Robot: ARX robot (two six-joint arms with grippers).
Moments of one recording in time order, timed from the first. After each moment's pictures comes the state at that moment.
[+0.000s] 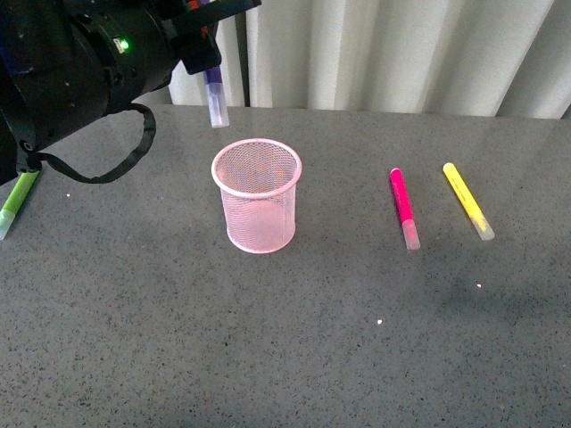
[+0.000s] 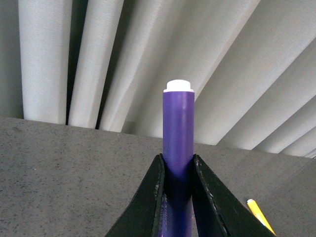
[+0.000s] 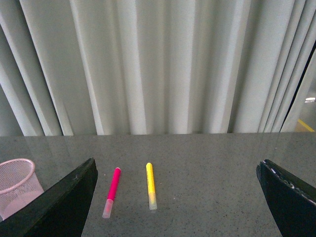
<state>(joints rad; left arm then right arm) -0.35 1.94 0.77 1.09 -0.09 -0.36 0.00 0.00 0.02 0.00 0.00 0.00</state>
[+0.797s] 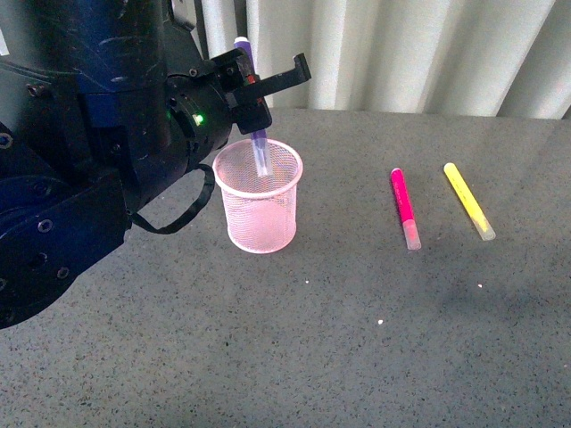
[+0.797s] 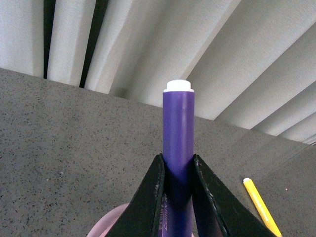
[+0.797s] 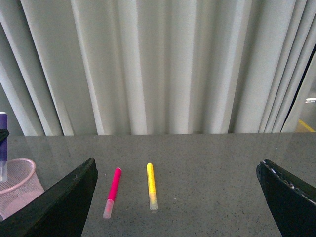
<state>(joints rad) -0.44 2.12 0.84 1.13 -0.14 -0.45 0.00 0.00 0.02 0.00 0.00 0.00</state>
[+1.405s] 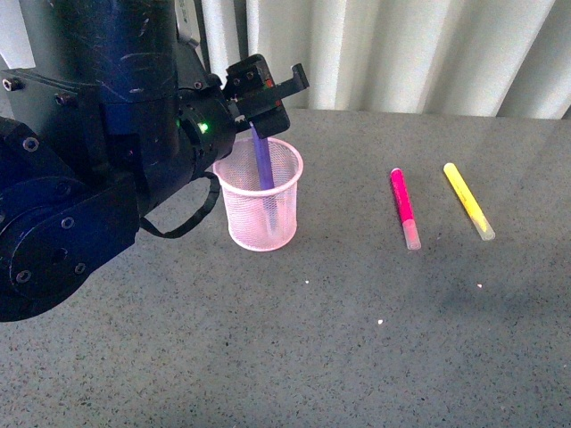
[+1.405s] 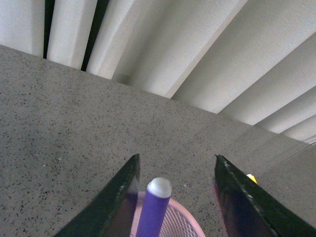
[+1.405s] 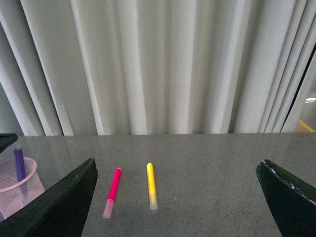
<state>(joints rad) -0.42 2.15 0.87 1.09 -0.13 -0.51 0.00 0.00 0.02 0.00 0.00 0.00</state>
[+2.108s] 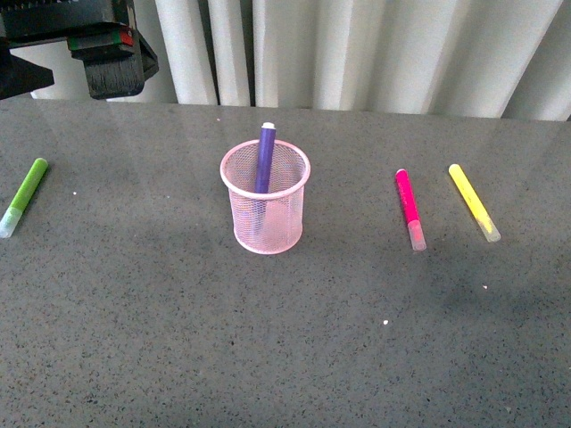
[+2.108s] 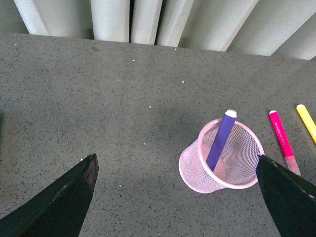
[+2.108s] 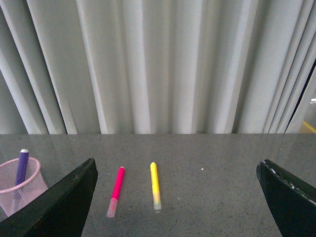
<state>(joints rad) -0.26 1.47 0.68 0.29 -0.01 -0.19 0.00 0.00 0.02 0.00 0.00 0.00</state>
